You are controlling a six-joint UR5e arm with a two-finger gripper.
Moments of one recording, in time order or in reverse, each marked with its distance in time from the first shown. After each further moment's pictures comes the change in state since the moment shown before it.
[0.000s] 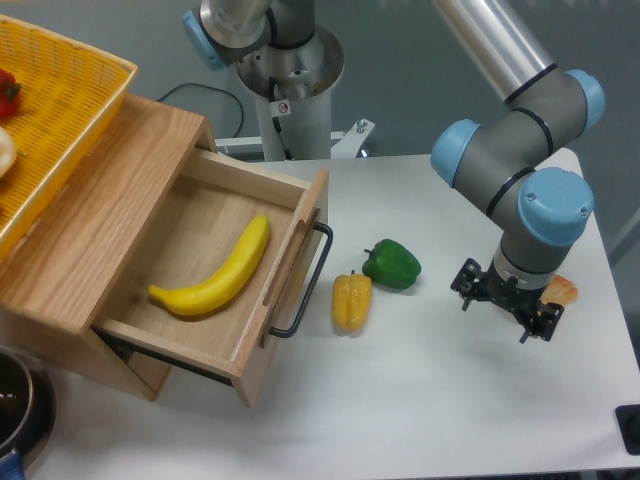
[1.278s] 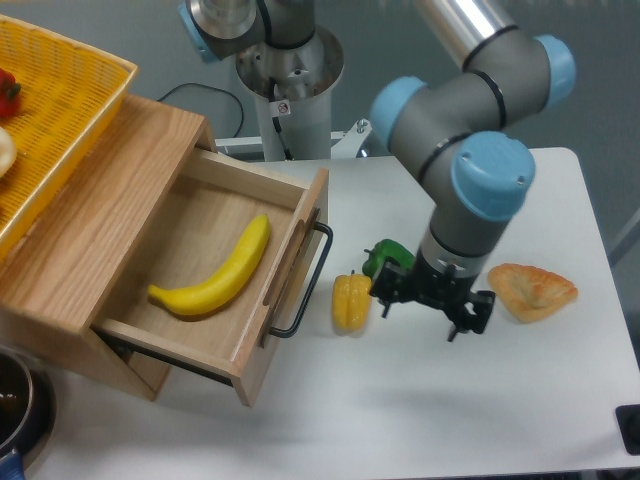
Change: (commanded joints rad) arm -0.160 0.166 0.038 -0.229 -0.144 -0.410
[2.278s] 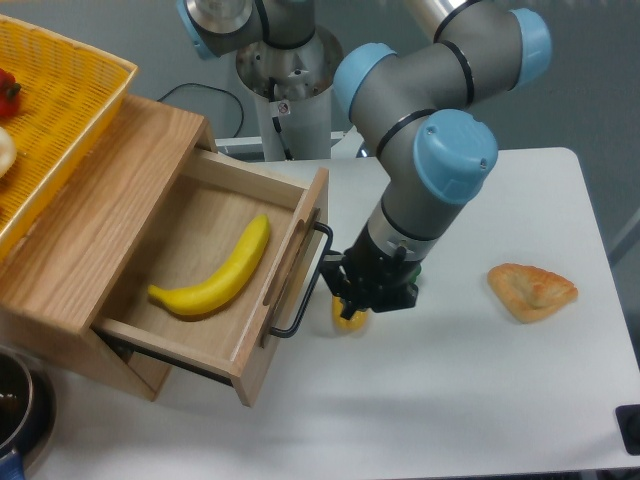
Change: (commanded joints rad) arm -0.064 0.035 -0.014 -0.112 -0.170 -0.103
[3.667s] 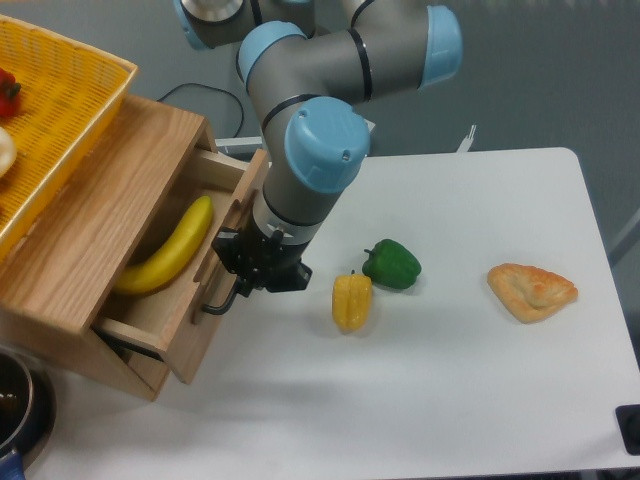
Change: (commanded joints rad) arm -0.160 0.064 -0.083 0.006 0.000 -0.110
